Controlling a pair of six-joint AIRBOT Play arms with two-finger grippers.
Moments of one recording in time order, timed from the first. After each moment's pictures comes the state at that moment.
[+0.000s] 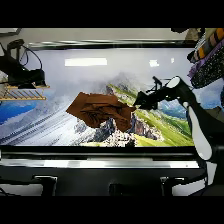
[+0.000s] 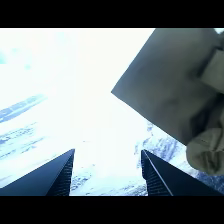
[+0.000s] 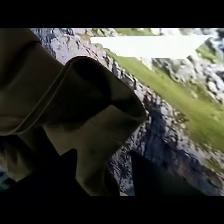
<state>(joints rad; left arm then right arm) -0.02 -1.59 1.99 1.56 -1.71 -1.75 0.07 -1.72 1.41 -0.90 1.20 1.58</state>
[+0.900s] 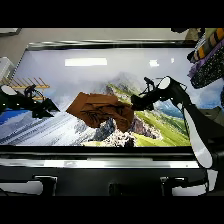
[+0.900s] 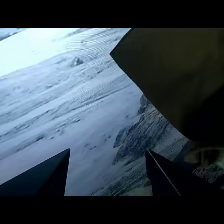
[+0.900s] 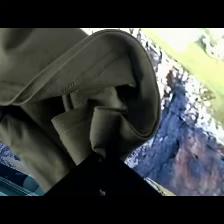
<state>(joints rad) 0.25 -1.58 1.24 1.02 -1.30 -1.50 0.16 -1.64 1.41 -1.00 1.23 1.61</state>
